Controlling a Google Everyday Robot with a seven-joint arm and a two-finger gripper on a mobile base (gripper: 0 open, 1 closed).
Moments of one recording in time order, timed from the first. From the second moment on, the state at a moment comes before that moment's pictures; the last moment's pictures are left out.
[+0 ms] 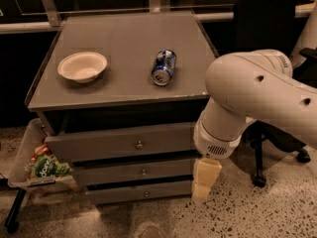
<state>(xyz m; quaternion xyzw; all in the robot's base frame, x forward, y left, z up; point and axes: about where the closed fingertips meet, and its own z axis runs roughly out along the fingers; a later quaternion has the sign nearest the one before) 0.407 -0.111 0.772 -0.63 0.78 0.05 0.07</state>
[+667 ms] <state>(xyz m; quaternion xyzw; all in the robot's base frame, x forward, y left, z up) 0.449 -0.088 0.745 -0.64 0.76 0.04 0.10</state>
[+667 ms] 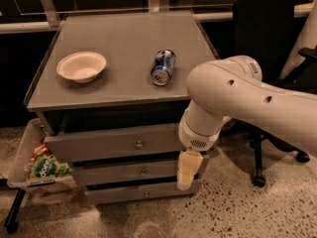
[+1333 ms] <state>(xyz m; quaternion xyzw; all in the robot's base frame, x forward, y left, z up) 0.513 -0.062 0.698 -0.65 0.75 0.02 0.12</state>
